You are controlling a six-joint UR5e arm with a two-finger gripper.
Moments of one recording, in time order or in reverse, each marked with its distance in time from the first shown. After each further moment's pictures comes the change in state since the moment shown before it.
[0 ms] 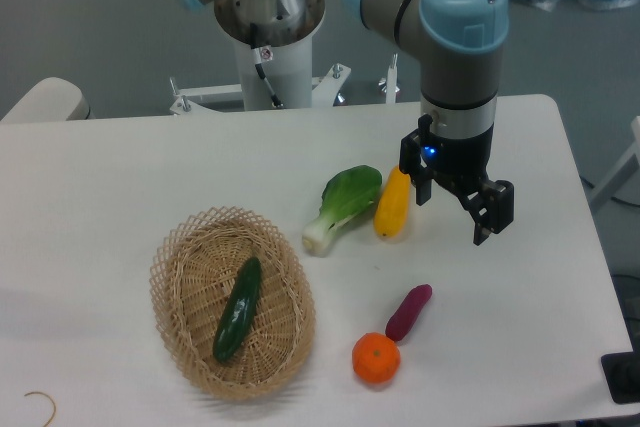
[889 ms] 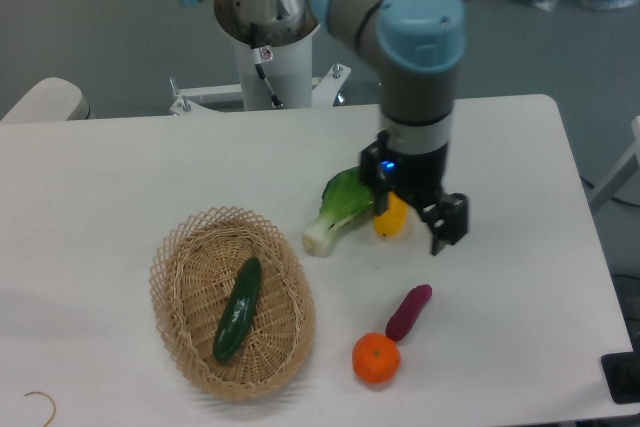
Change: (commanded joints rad) arm -0.167 0.011 -0.055 0.000 -0.006 -0.326
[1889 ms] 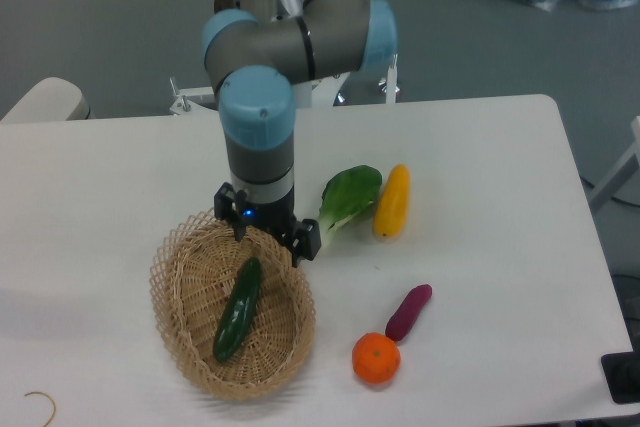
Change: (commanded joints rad) arm -0.192 -0.077 -0.242 0.213 0.003 -0.495
